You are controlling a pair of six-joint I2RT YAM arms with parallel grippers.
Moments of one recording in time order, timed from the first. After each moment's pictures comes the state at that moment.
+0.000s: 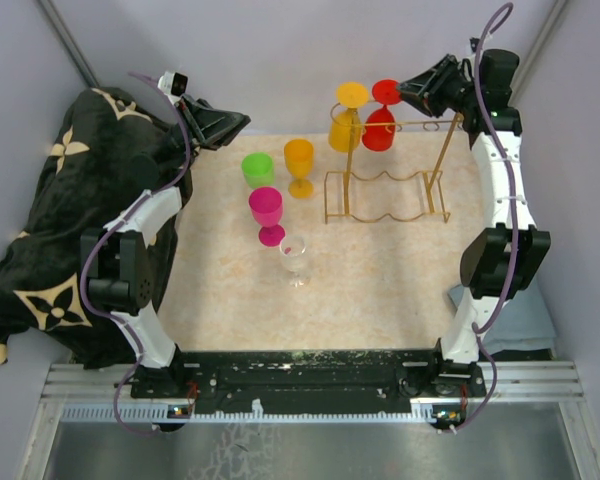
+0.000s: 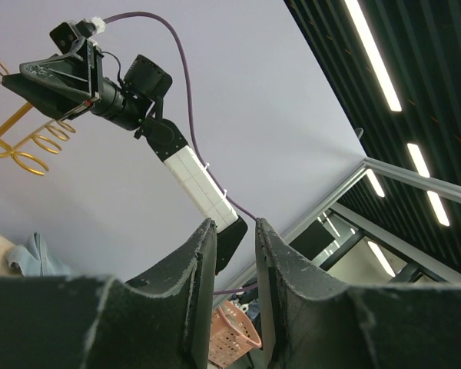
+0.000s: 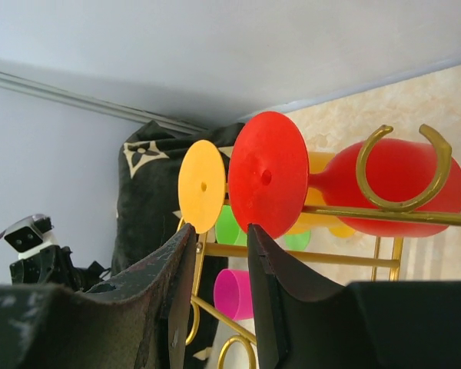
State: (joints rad) left arm -0.13 1.80 1.35 1.54 0.87 -2.02; right arm -0.07 1.88 2.04 -0.39 -0.70 0.86
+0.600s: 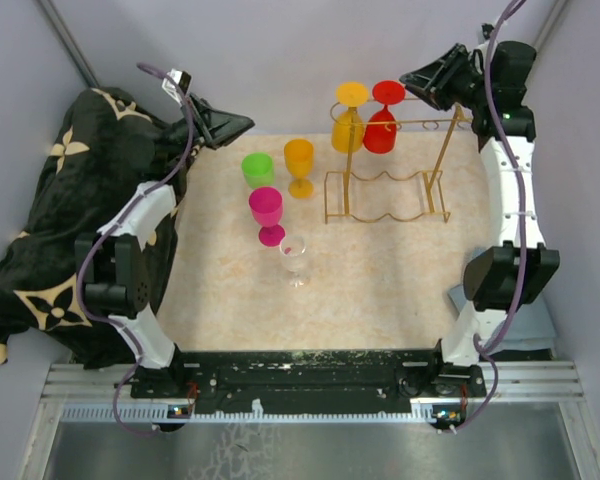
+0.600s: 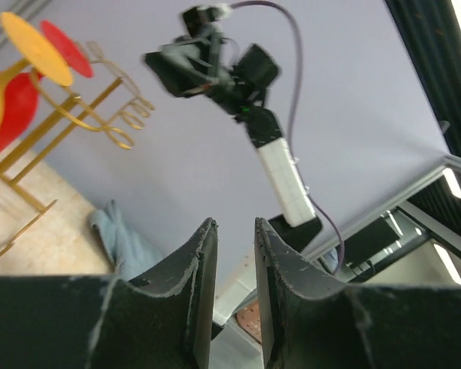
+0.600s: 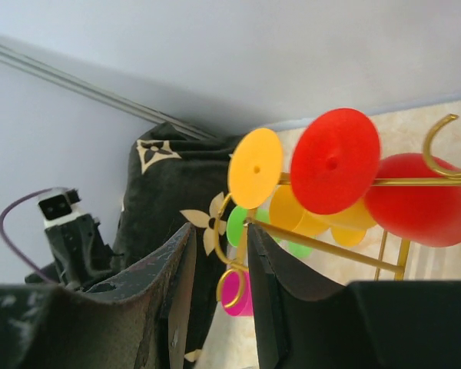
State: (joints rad) left arm -0.11 1.78 1.36 1.30 0.98 -1.78; right arm -0.07 1.80 2.04 -0.41 -0.69 0.82
